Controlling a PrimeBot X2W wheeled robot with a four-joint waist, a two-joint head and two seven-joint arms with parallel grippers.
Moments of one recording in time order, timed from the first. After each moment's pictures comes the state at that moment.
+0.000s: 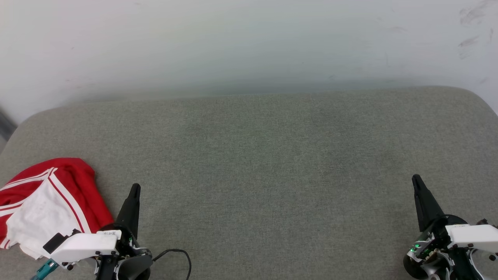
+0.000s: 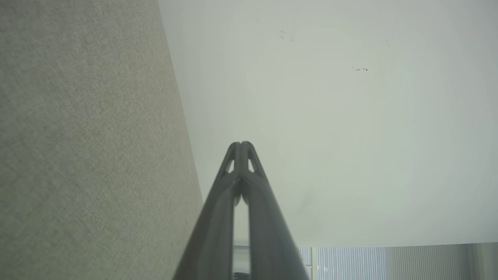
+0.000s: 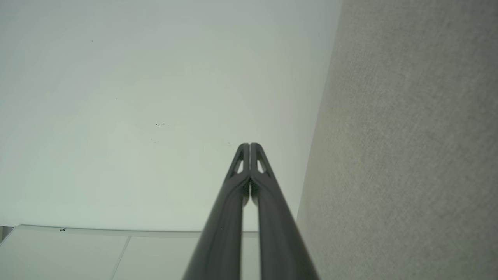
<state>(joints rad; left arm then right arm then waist) -0.10 0.05 0.11 0.25 -1.61 -0.13 0.11 -0.10 -0.05 -0.11 0.25 1.62 0.13 0.11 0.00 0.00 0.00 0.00</state>
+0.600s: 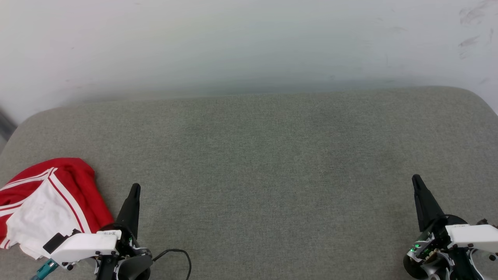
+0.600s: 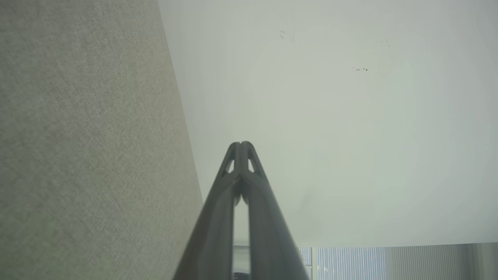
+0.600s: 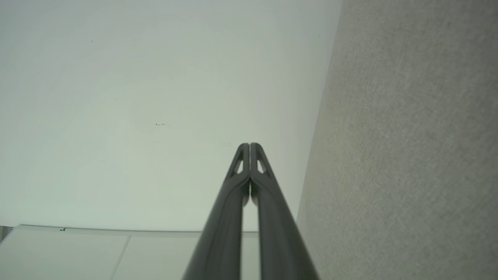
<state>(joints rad) -0.10 0.05 0.11 0.25 -1.61 -0.13 0.11 -0.10 -0.05 -0.11 0.25 1.62 0.13 0.11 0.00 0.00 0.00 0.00</state>
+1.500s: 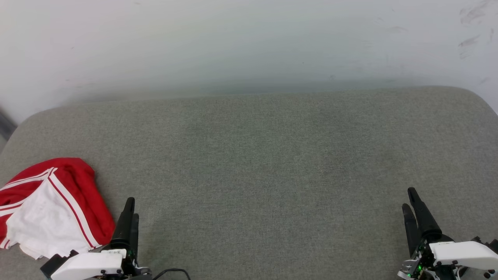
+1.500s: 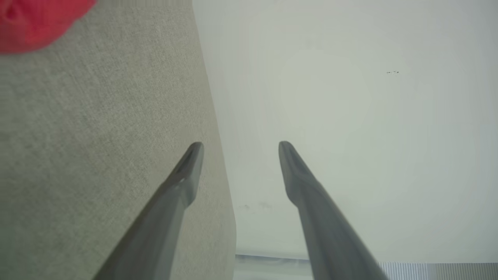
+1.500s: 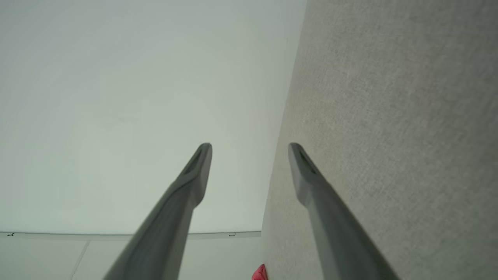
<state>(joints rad) -0.03 0.04 0.11 0.25 -1.52 -0.13 0.04 -0.04 -0.05 -0.06 0.26 1.51 0.13 0.04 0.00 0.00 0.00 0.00</state>
